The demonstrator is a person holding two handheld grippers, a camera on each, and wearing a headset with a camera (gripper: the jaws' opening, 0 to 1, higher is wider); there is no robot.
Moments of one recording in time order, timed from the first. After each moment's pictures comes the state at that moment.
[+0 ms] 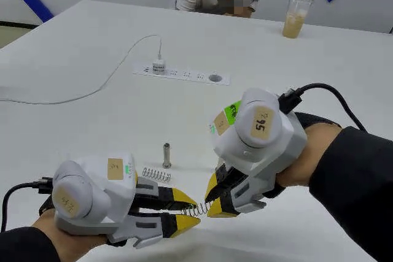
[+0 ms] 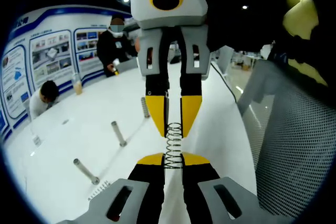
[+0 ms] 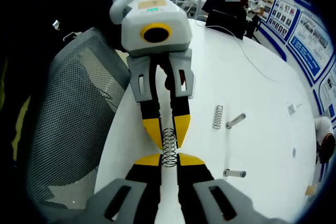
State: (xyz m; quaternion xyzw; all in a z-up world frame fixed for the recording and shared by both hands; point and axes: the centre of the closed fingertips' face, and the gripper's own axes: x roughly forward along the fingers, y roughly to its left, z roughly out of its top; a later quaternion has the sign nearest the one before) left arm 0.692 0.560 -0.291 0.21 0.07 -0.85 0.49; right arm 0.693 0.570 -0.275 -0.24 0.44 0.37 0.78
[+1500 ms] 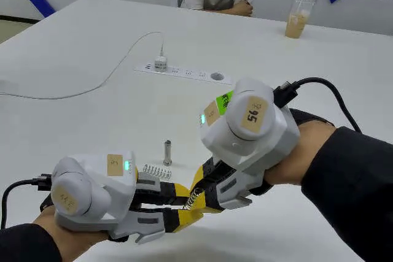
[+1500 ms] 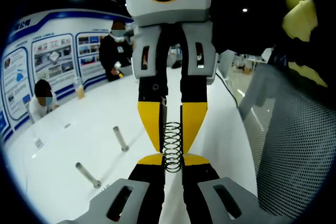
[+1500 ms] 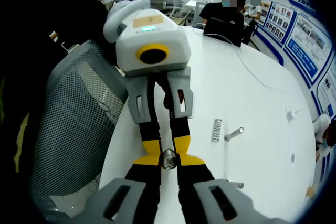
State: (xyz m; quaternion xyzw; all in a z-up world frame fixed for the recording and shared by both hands) left arm 0.691 0.557 -0.284 0.19 0.05 -0.85 0.49; right arm 0.707 0.588 -0.267 -0.23 0.42 0.37 0.80
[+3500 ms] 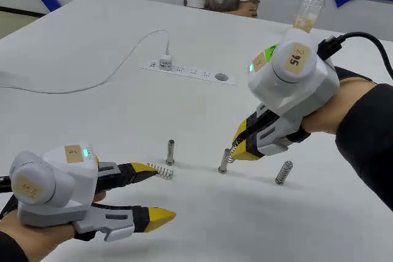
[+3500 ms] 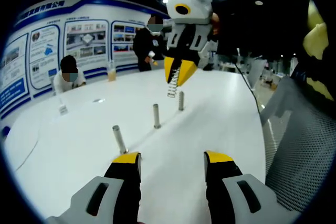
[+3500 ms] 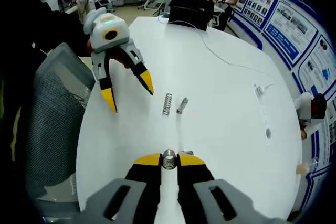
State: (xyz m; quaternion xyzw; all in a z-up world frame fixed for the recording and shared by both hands) left arm 0.752 0.582 -0.293 0.14 0.12 -0.78 0.60; right arm 0.730 0.487 -0.244 -0.24 0.46 0.27 0.81
